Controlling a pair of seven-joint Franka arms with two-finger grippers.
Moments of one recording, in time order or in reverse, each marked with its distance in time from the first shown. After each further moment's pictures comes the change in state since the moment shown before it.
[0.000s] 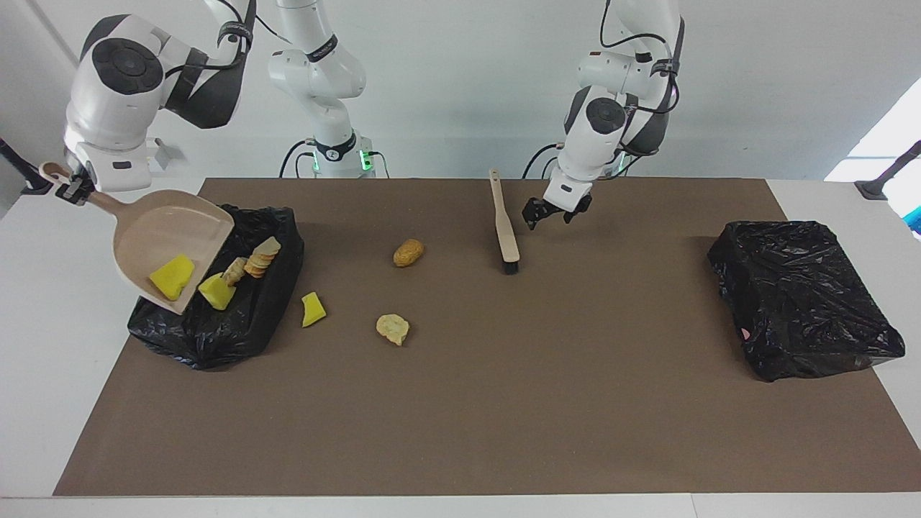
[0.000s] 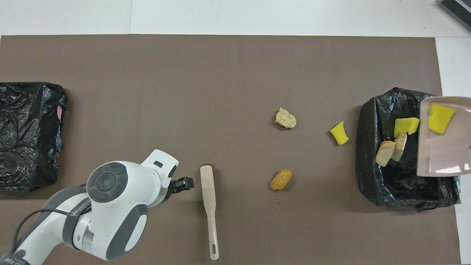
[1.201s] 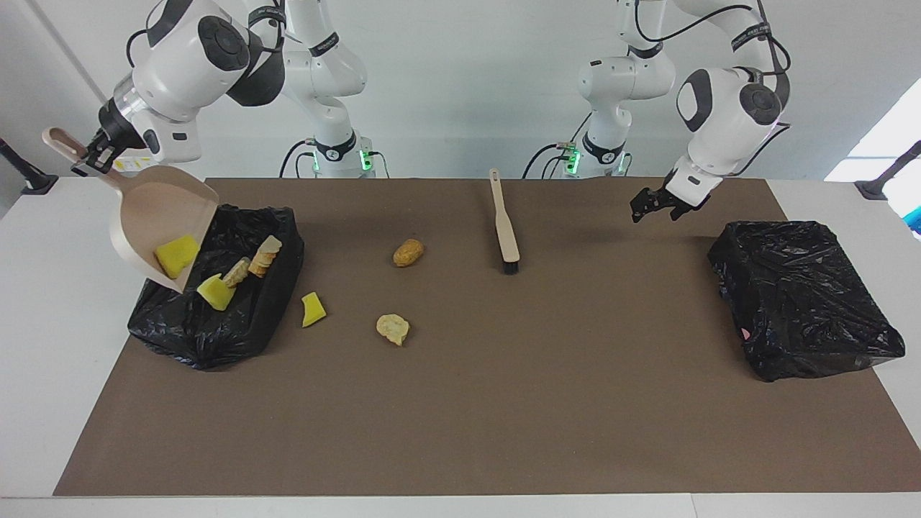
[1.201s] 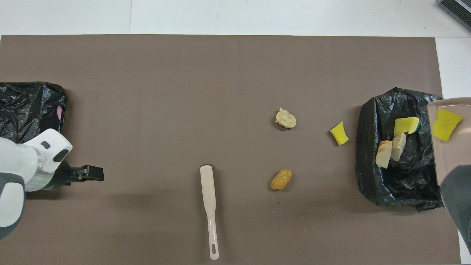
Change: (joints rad) left arm 0.462 -0.091 0.003 0.126 0.095 -0.293 0.527; right arm 0.146 -0.139 0.001 -0.110 -0.229 0.000 -0.014
